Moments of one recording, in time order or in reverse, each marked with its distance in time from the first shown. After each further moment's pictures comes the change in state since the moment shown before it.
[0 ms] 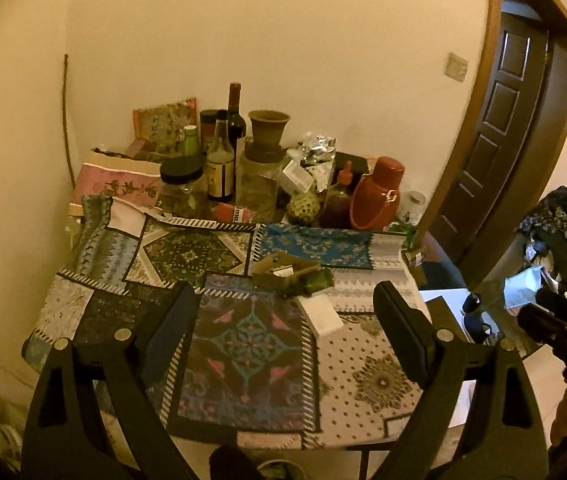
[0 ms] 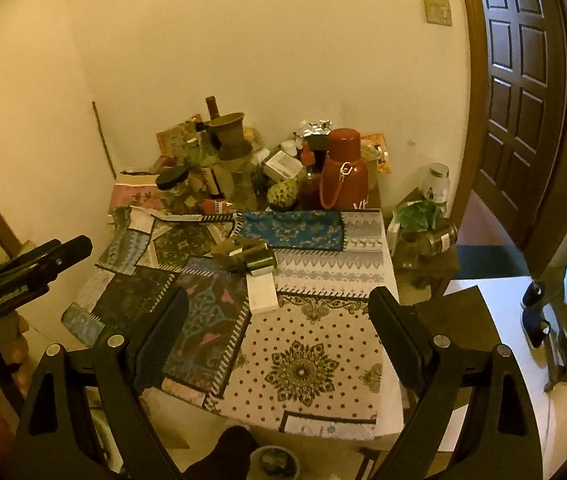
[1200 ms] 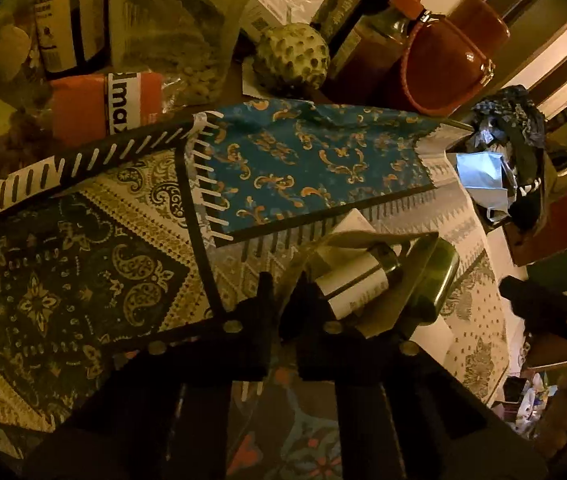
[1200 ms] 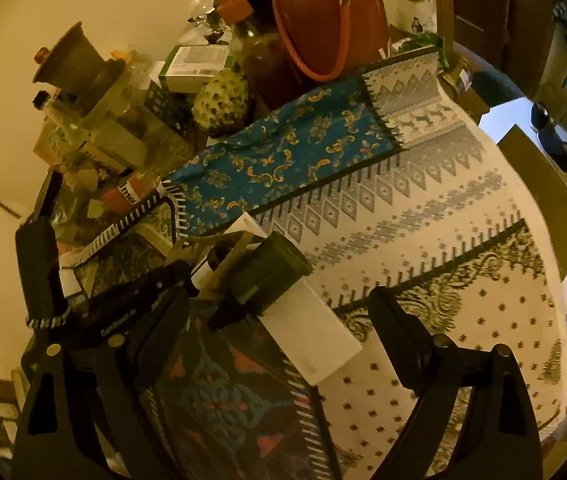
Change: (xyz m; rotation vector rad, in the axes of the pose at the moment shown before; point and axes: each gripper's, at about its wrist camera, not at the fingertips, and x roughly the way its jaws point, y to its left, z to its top) left arm 0.361 0.065 0.008 0.164 0.583 -0.402; right arm 0.276 0.009 0.016 0.534 0.370 -0.098
